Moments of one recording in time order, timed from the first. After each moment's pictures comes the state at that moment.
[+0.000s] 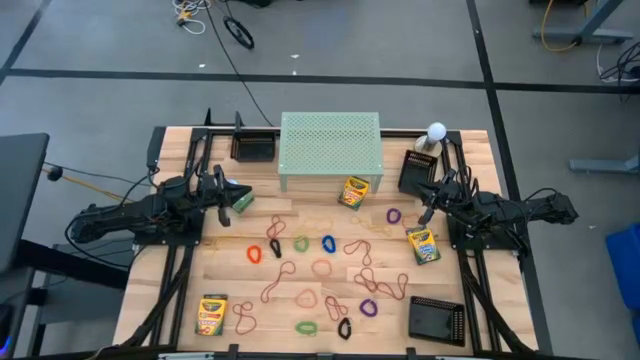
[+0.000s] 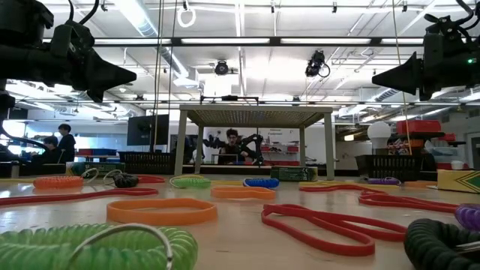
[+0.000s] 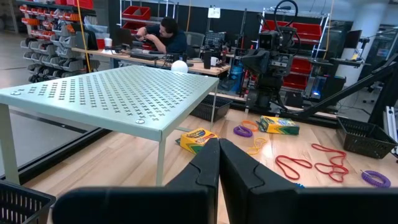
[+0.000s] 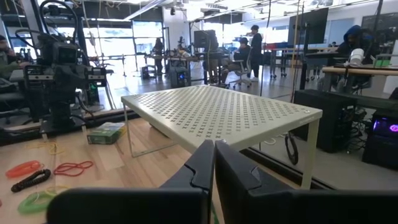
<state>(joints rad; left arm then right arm) 0.18 0.01 0.01 0.04 -0.11 -0.09 0.15 0.01 0.01 0.06 0.71 -0.02</state>
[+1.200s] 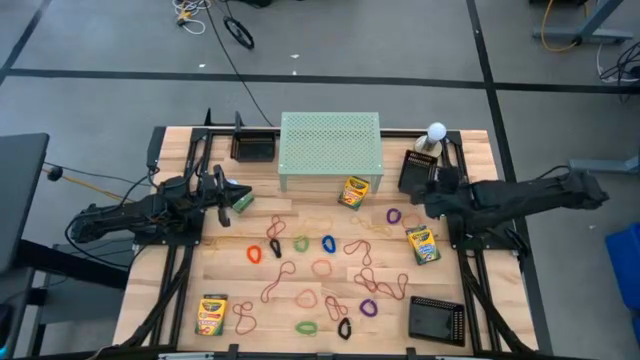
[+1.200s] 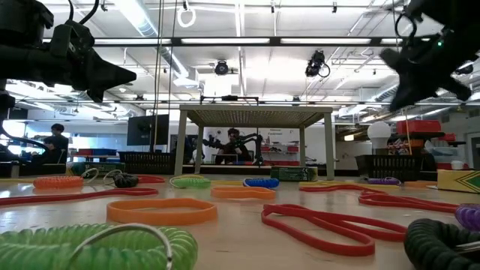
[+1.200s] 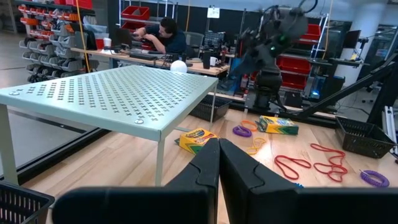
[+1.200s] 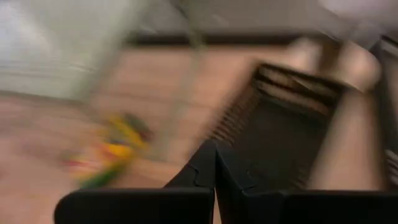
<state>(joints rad) 0.18 0.01 0.01 0.04 -0.10 -0.09 0.08 0.77 0.57 -1.00 0.80 1.36</state>
